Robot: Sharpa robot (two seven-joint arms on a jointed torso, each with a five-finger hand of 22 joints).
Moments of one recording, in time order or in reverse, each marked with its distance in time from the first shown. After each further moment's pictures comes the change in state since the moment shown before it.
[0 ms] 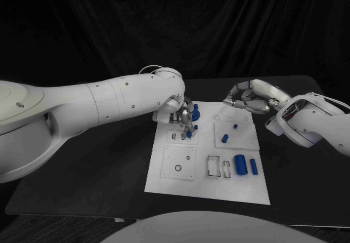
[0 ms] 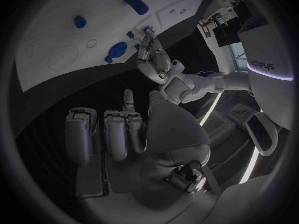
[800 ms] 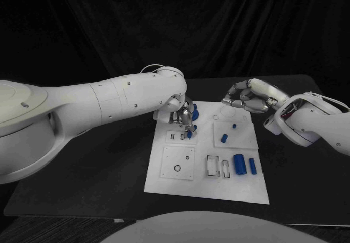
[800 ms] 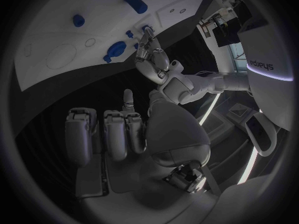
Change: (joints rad) left arm 0.002 0.030 0.000 -0.034 -0.001 0.046 -0.003; left_hand 0.007 0.095 -0.160 0.060 -0.082 0.000 0.001 -0.025 -0.149 0.000 0.016 0.002 0.003 0.000 0.014 0.000 0.000 0.000 0.001 0.020 0.008 -0.001; right arm 0.000 0.002 0.000 0.001 0.000 -0.007 0.009; right_hand 0.000 0.000 0.000 0.000 0.000 0.000 0.000 0.000 0.001 0.000 0.000 0.000 0.000 0.000 0.000 0.000 0.000 0.000 0.000 0.000 0.005 0.000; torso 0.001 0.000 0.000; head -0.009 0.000
